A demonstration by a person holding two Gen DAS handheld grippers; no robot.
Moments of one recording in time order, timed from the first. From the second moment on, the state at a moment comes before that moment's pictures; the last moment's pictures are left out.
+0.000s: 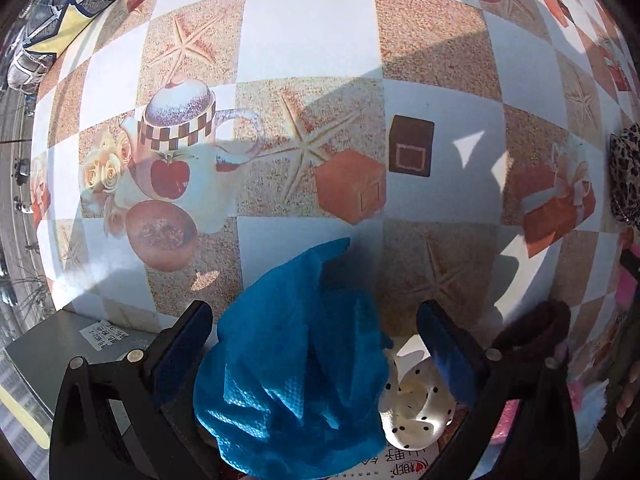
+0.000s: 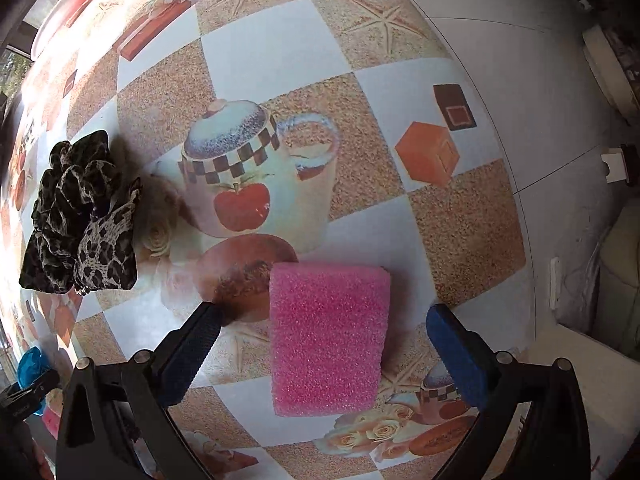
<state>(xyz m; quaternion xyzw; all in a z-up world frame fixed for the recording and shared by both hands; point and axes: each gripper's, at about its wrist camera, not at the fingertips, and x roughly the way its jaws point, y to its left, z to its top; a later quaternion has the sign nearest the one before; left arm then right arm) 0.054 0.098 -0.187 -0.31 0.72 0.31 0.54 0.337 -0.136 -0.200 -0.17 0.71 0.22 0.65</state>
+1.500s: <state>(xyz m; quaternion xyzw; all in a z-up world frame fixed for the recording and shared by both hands) 0.017 0.055 -0.031 -0.26 0.57 0.32 0.71 0.257 -0.226 -0.106 -0.06 0.71 0.27 0.65</state>
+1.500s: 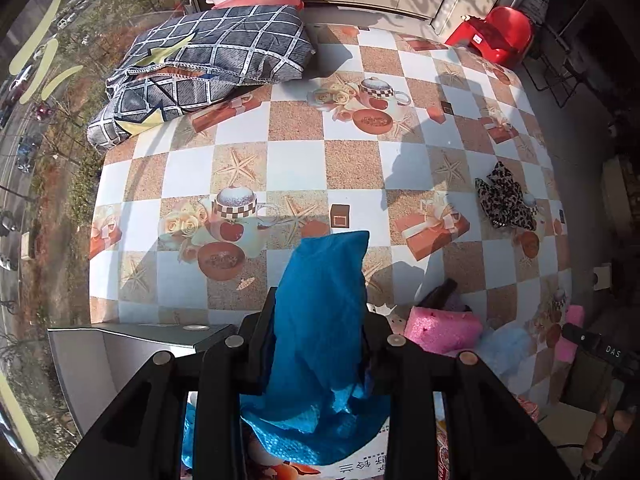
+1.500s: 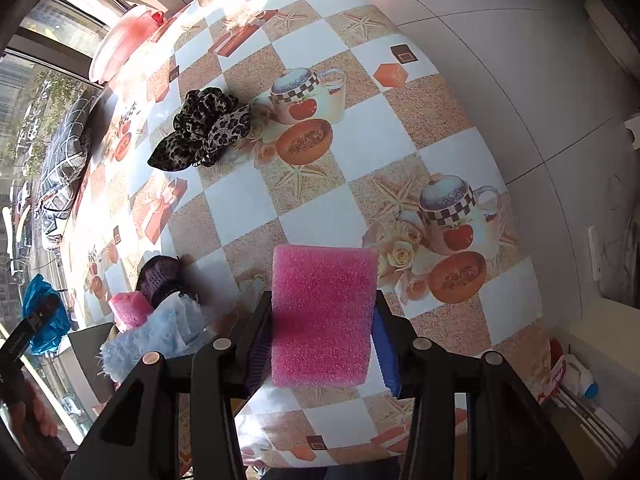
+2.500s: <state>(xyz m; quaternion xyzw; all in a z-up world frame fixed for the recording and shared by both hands) -0.060 -0.072 -0.002 -0.19 0.58 0.22 0.76 0.151 -0.232 -0.014 -0.06 0.67 0.32 0.67</state>
